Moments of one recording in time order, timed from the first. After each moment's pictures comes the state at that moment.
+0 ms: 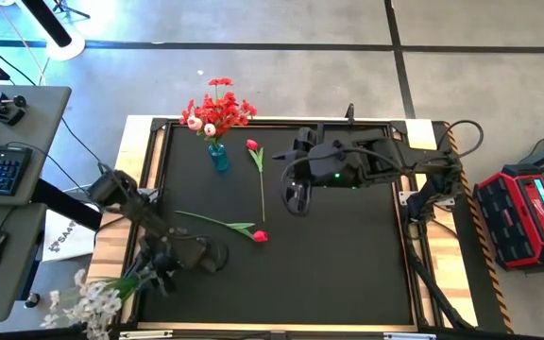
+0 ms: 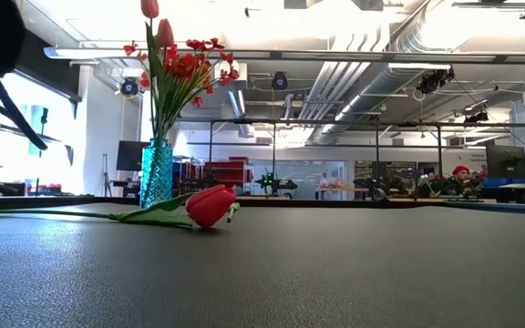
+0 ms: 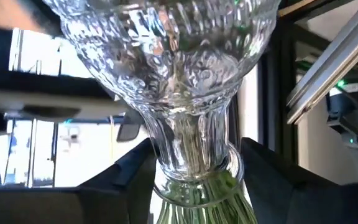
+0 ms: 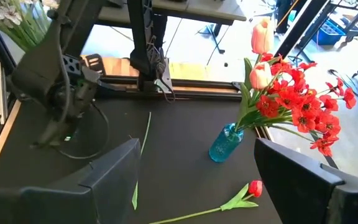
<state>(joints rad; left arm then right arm) -0.62 1.81 1.05 -1.56 0.96 -0.72 0.20 1.78 2.24 -1.00 0.39 -0.01</state>
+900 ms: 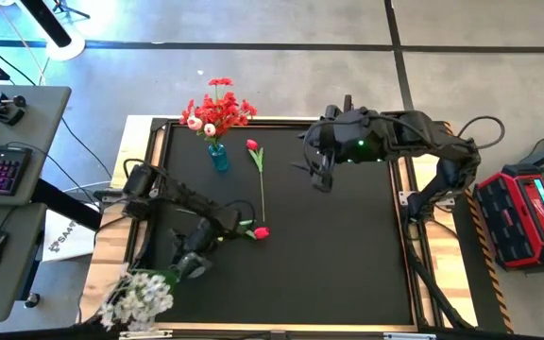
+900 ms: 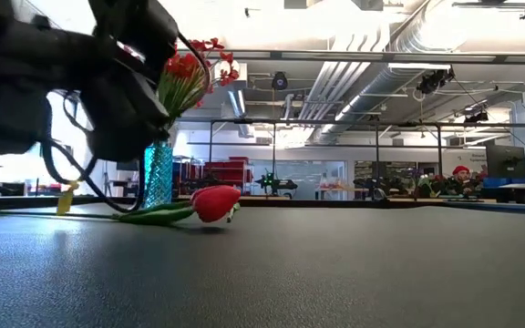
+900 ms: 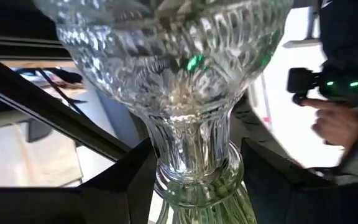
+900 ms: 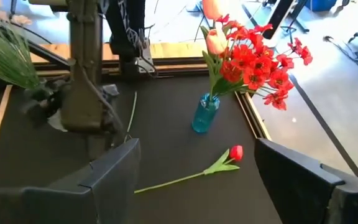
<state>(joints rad) -0.23 2.02 1.11 -1.58 1.11 -0.37 0.08 1.67 2.24 -1.18 0.30 0.04</state>
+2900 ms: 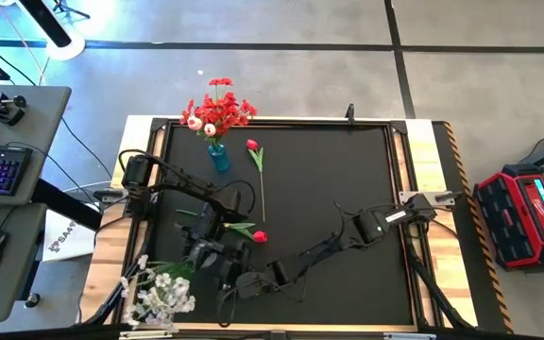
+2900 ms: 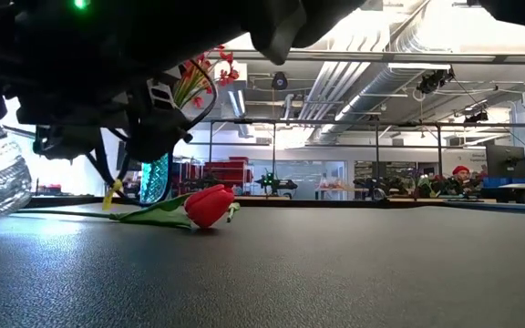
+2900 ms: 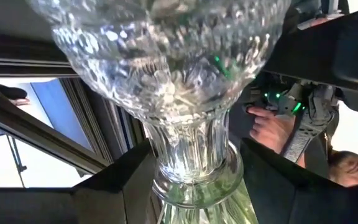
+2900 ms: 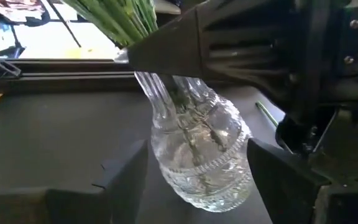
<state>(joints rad) -0.07 1.96 1.06 -1.51 1.17 -0.44 0.44 2.61 2.01 0.30 0.73 0.10</state>
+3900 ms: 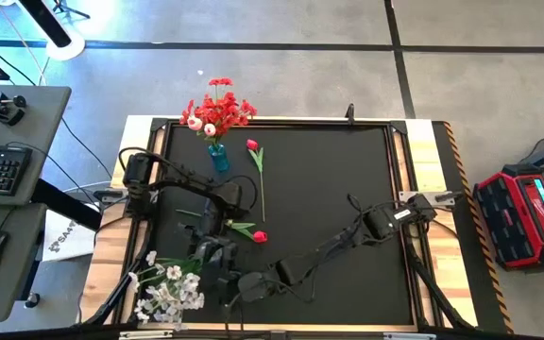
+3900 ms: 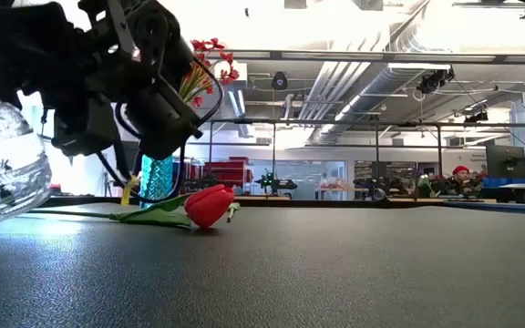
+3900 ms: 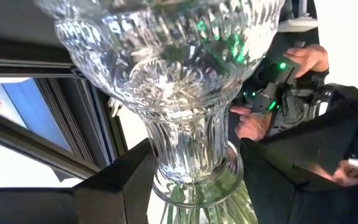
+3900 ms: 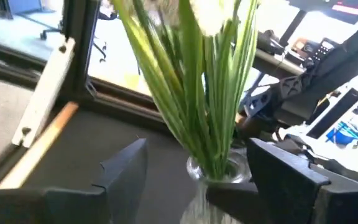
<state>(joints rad) -0.04 1.96 1.09 -1.50 1.22 -0.47 0.47 2.49 2.07 0.20 0.55 -0.28</state>
